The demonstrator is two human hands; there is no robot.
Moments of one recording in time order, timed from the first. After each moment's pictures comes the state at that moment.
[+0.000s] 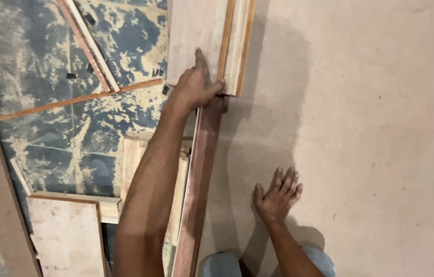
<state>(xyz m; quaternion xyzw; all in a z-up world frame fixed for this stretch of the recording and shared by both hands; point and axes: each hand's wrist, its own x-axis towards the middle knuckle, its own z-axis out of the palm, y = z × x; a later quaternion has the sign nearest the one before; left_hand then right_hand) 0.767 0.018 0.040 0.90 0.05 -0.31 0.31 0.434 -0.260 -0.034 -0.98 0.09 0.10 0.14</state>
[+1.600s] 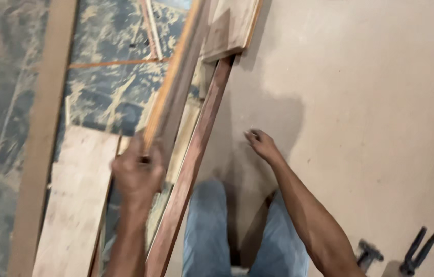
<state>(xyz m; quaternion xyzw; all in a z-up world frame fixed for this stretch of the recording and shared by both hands) 0.282 -0.020 0.389 0.92 0.15 0.25 0.27 0.413 -0.299 0.071 -0.80 0.02 0.37 0.48</state>
